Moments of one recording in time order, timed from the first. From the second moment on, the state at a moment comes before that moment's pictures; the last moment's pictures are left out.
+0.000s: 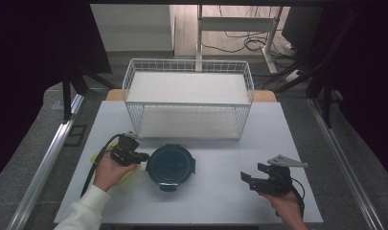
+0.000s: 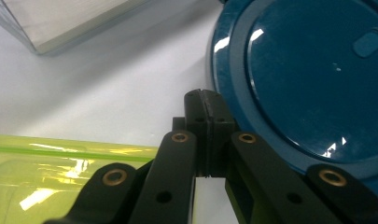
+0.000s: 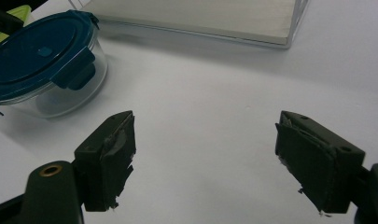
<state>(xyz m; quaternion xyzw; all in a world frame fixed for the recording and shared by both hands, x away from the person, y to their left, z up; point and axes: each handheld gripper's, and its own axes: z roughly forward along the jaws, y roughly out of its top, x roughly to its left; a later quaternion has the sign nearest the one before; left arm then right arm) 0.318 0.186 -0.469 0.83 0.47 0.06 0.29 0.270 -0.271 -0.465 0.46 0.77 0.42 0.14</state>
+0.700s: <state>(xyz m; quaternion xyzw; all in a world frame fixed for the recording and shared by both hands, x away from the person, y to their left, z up) 0.321 0.161 -0.478 0.85 0.45 0.04 0.28 0.271 -0.272 -0.466 0.47 0.77 0.42 0.14</state>
